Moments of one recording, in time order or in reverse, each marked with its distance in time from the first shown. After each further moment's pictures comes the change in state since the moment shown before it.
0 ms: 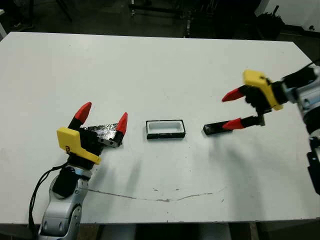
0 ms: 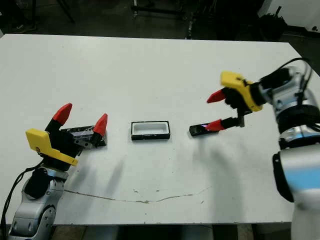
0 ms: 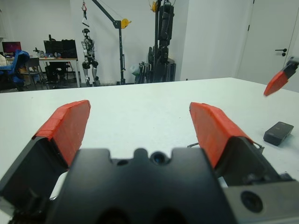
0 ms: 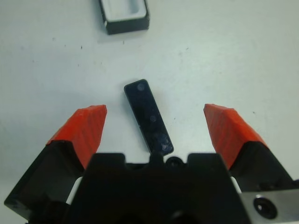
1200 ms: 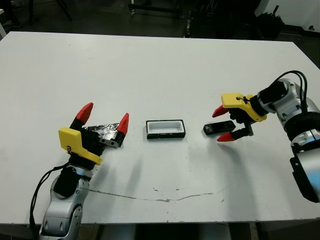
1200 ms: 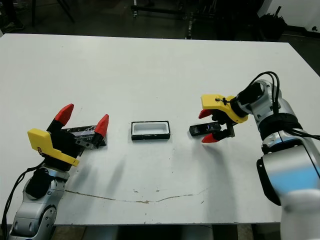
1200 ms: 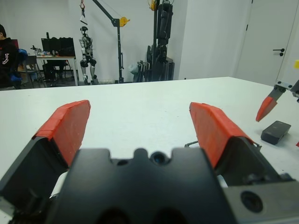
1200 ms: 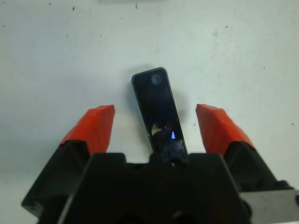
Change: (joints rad) left arm 0.000 -0.002 -0.011 -0.002 0.001 0.008 -0.007; right arm 0.049 0.082 0.036 0.047 -0.118 -0.080 -0.107
